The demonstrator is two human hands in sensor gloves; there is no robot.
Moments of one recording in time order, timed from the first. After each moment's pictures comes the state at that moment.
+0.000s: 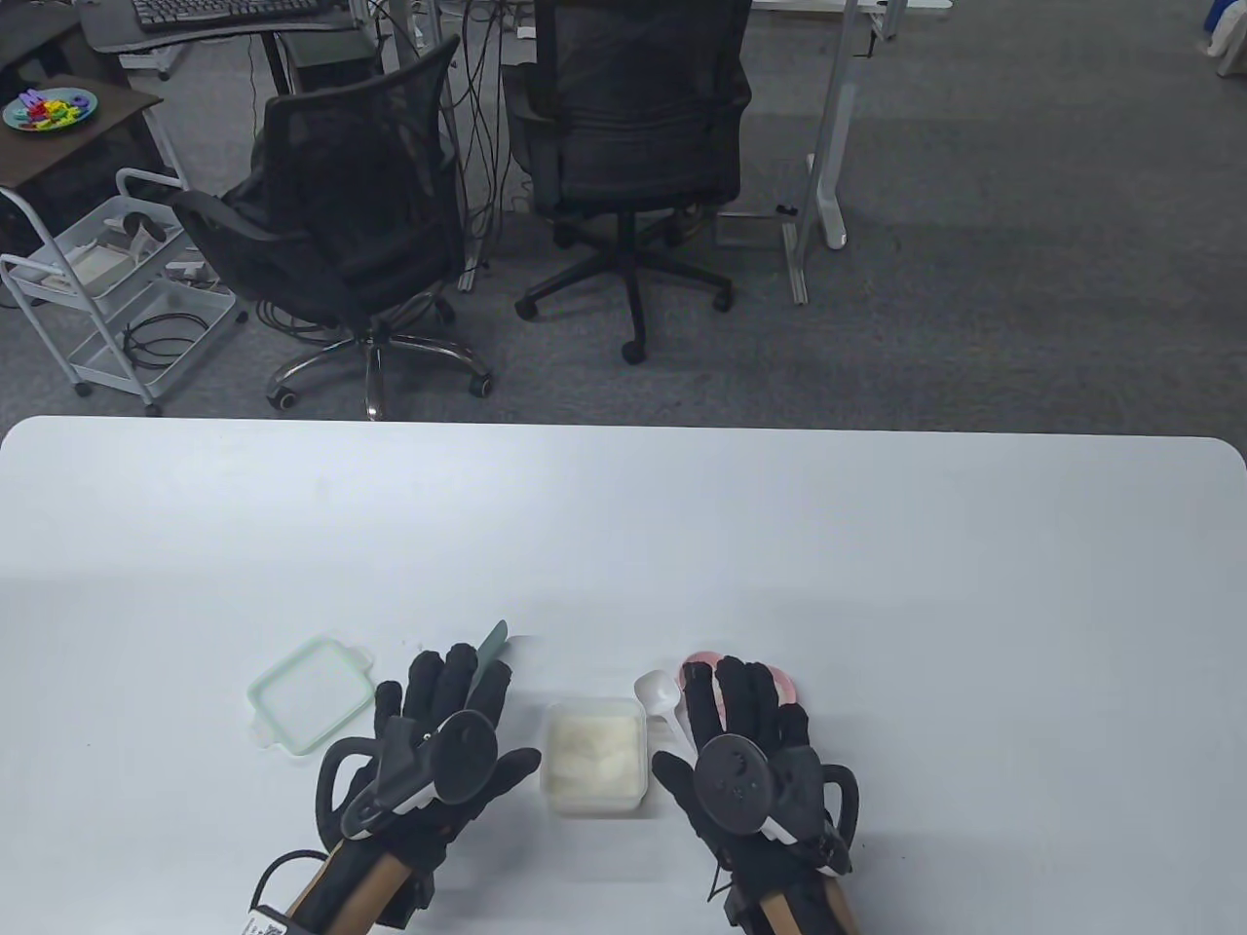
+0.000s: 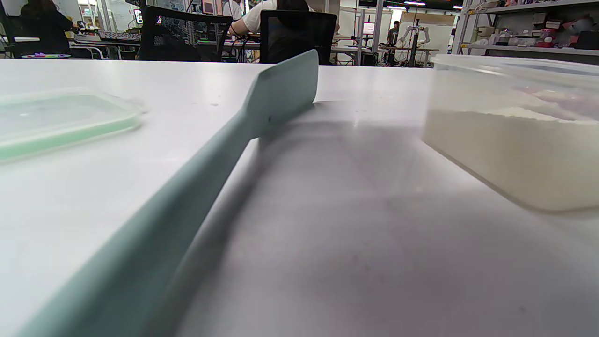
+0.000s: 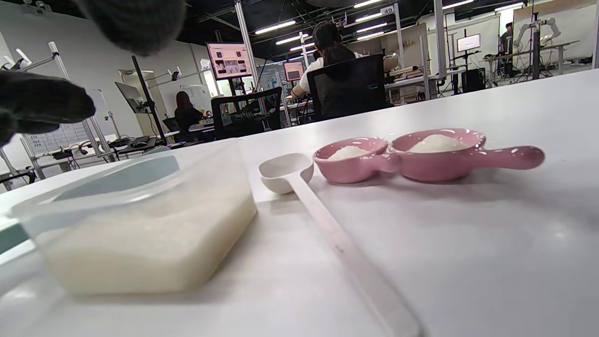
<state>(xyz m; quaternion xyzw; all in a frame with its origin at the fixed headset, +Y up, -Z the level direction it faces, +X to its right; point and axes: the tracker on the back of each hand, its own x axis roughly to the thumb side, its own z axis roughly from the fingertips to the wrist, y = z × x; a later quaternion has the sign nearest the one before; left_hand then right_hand) -0.189 -0.712 -0.308 -0.05 -0.10 0.01 0.99 0.094 -0.703 -0.285 0.09 -0.02 0.99 0.13</state>
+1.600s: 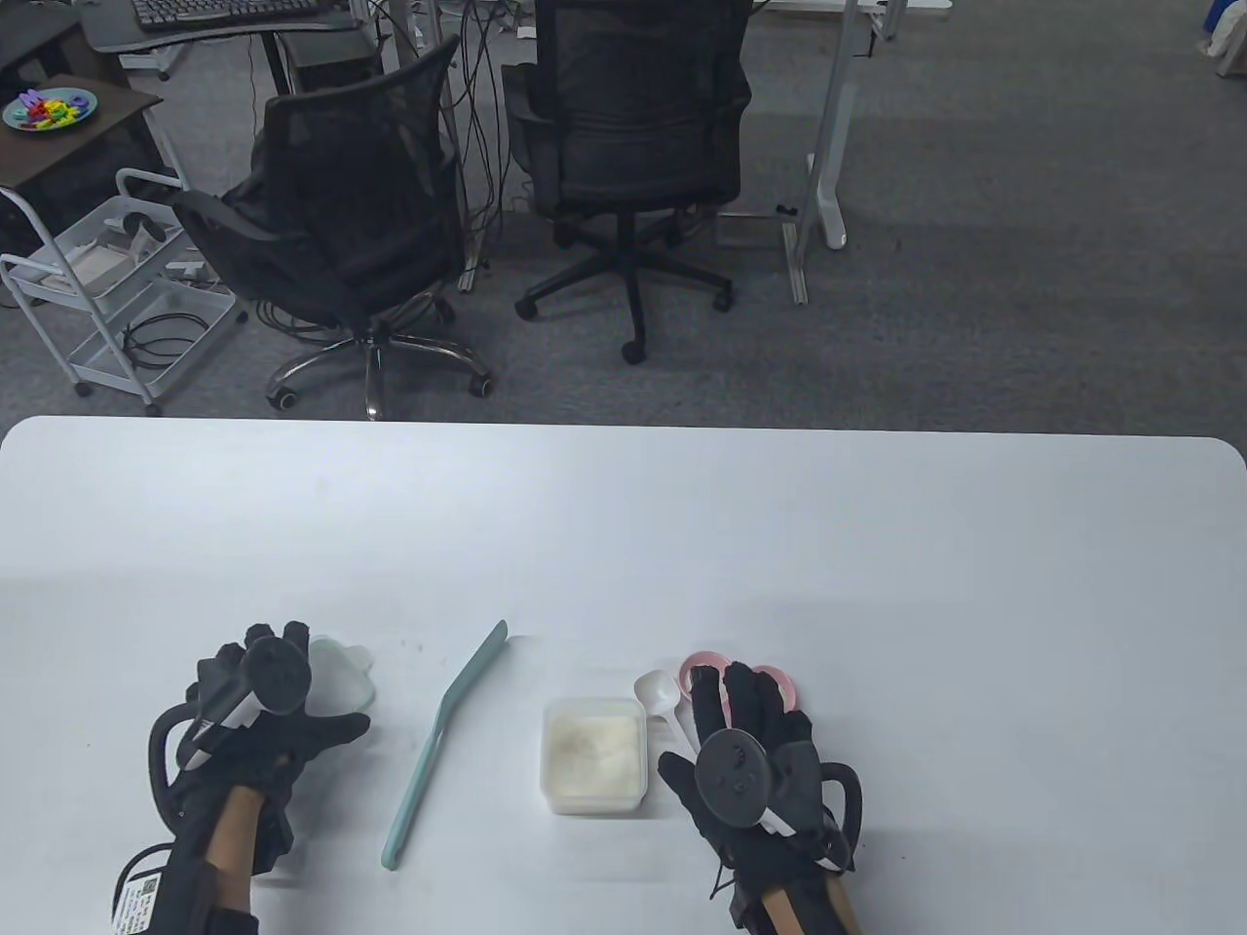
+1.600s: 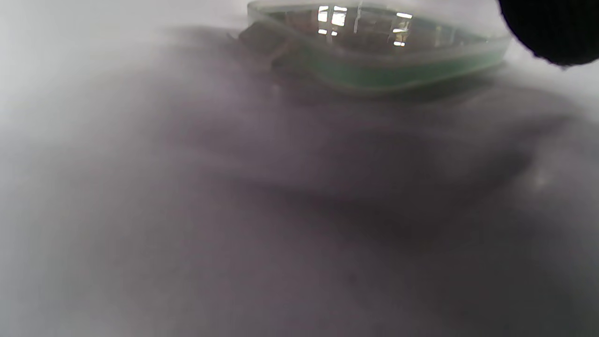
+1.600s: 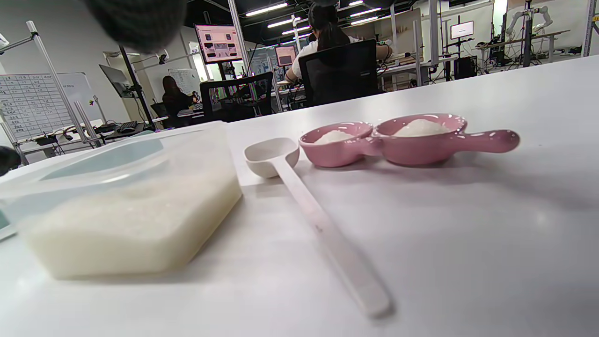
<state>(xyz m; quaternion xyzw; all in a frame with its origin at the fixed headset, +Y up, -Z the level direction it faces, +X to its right) -0.361 -0.757 -0.371 -0.17 0.10 0.05 0.98 0.098 -0.703 -0.288 0.08 0.01 0.99 0.12</state>
